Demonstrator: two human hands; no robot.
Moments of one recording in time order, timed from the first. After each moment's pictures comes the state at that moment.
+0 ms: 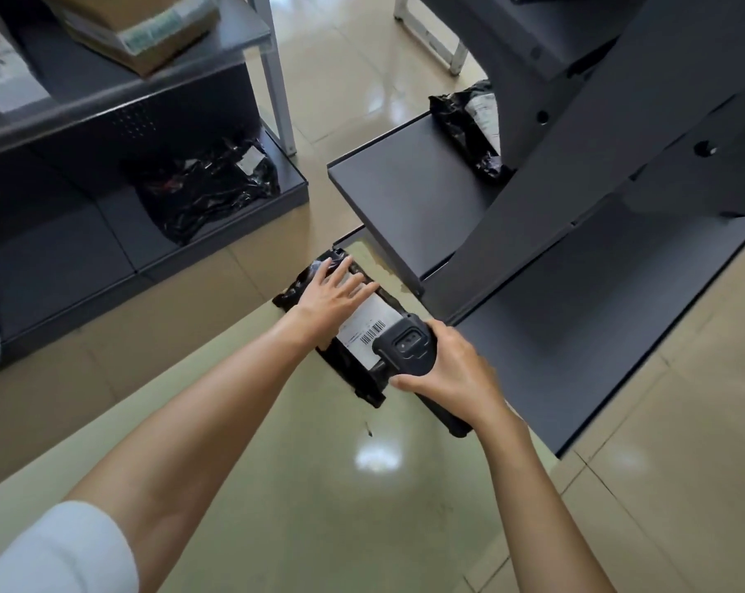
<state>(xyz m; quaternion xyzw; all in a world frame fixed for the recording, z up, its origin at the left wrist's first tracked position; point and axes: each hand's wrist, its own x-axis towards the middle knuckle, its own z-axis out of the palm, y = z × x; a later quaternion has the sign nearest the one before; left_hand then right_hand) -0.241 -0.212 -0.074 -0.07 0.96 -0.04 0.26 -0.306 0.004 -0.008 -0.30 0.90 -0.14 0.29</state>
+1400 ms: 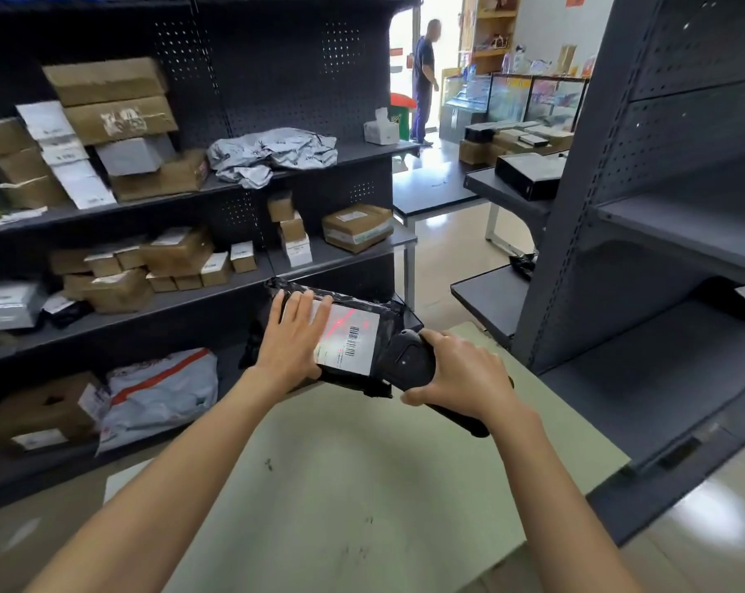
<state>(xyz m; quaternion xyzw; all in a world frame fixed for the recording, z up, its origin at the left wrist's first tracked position) 0.180 -0.108 0.172 -0.34 0.91 -0.21 -0.06 0.002 0.100 0.211 -0.54 0.82 -0.15 0.07</state>
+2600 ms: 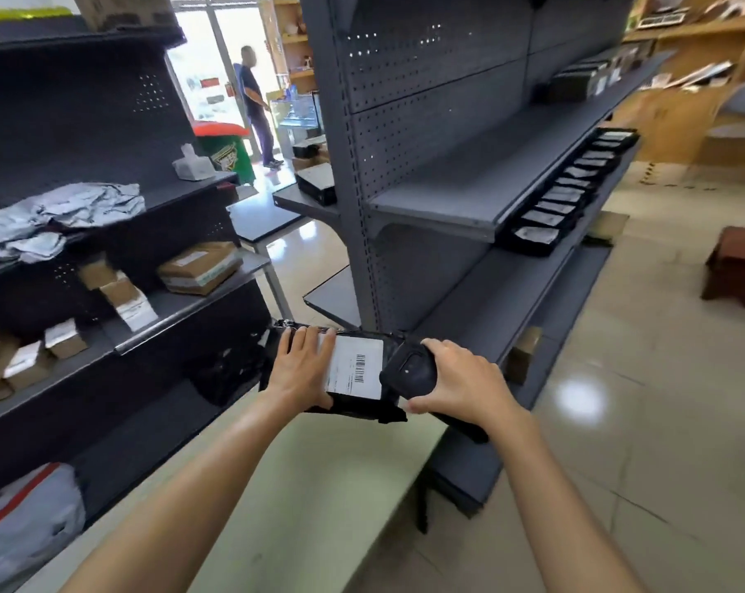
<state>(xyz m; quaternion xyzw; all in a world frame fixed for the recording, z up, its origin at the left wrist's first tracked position) -0.026 0.056 0.152 -0.16 0.98 -0.14 -0.01 -0.112 0.307 0.188 -0.36 0.91 -0.20 0.09</state>
